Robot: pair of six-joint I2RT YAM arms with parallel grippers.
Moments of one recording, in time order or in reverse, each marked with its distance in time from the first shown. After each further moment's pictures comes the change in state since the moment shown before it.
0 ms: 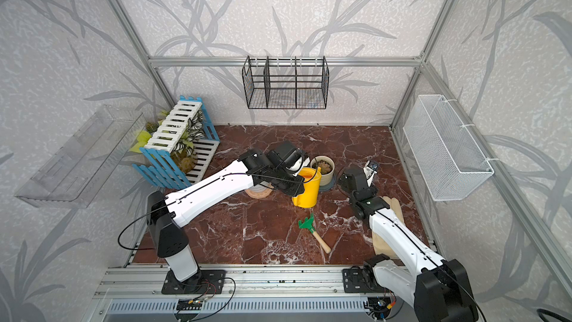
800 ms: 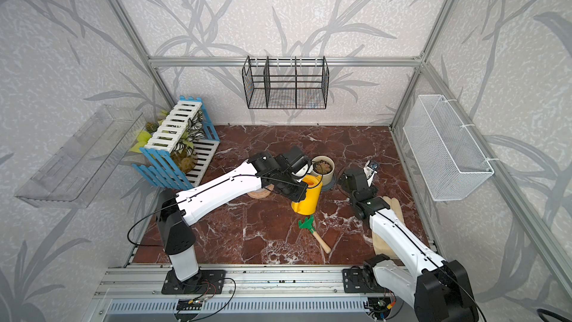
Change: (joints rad) left arm -0.021 0.043 0.012 -0.059 -0.029 -0.011; right arm 0.000 -0.005 0.000 0.003 0.000 -0.001
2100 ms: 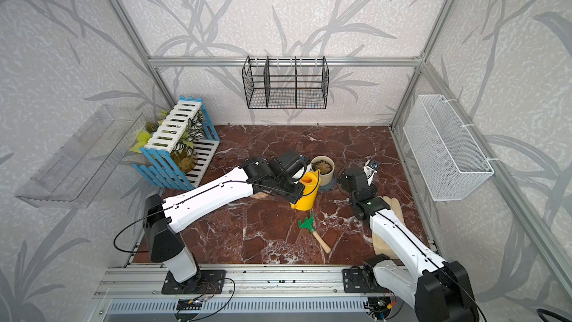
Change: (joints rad) left arm -0.029 -0.079 -0.063 0.065 -0.096 0.051; right arm 0.004 -0.006 0.000 0.016 0.002 -0.005
